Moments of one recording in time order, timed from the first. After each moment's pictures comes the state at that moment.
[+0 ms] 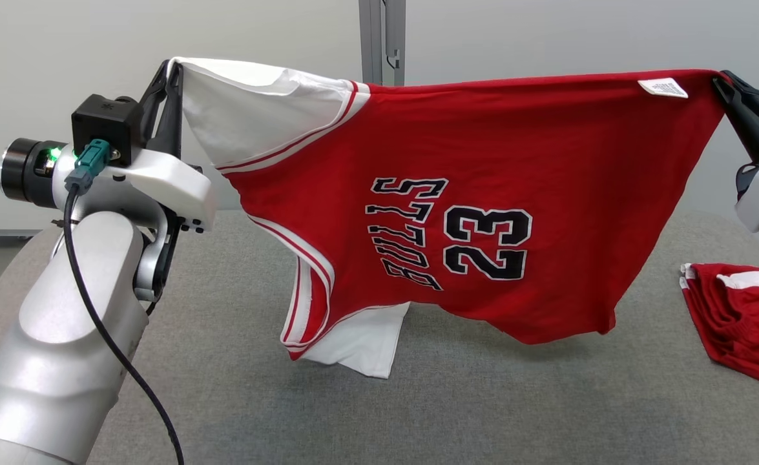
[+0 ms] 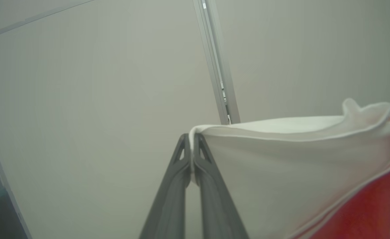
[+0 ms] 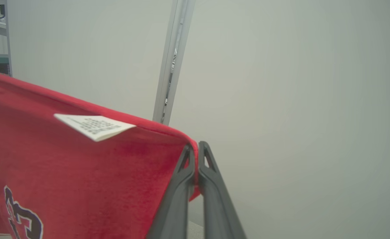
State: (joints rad) left arm -0.79 0.30 -0.51 0.57 -0.43 0.17 -0.19; right arm -0.88 -0.68 0.75 0.55 0.77 0.13 -0.10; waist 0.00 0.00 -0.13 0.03
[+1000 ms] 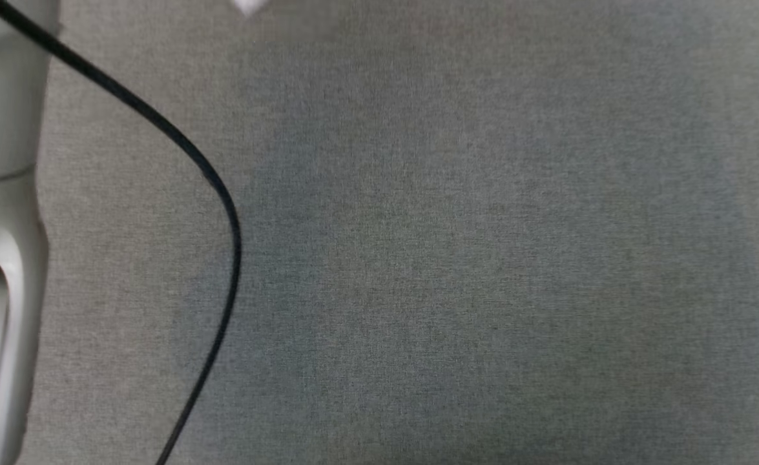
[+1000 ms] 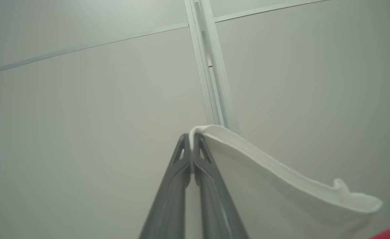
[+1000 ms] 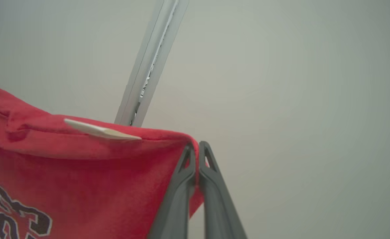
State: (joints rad) left arm -1.66 0.11 -0.41 0.66 -0.27 0.35 -0.26; right arm -1.79 -0.63 0.92 0.76 0.72 0.13 -0.26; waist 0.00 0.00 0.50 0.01
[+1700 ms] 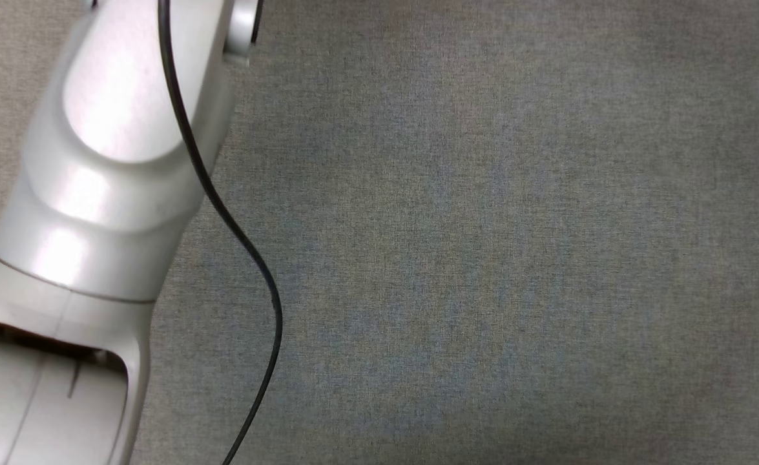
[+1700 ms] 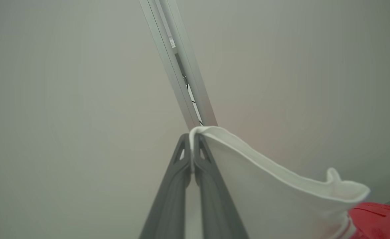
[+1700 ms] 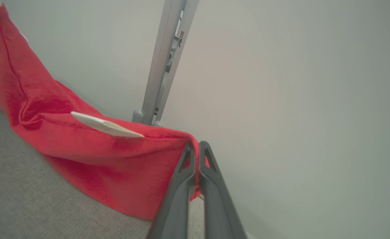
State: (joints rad) left arm -1.30 0.06 -0.47 0.59 -0.10 0.25 -0.26; right arm -1.30 -0.61 0.79 0.67 0.48 0.13 -0.26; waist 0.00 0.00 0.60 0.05
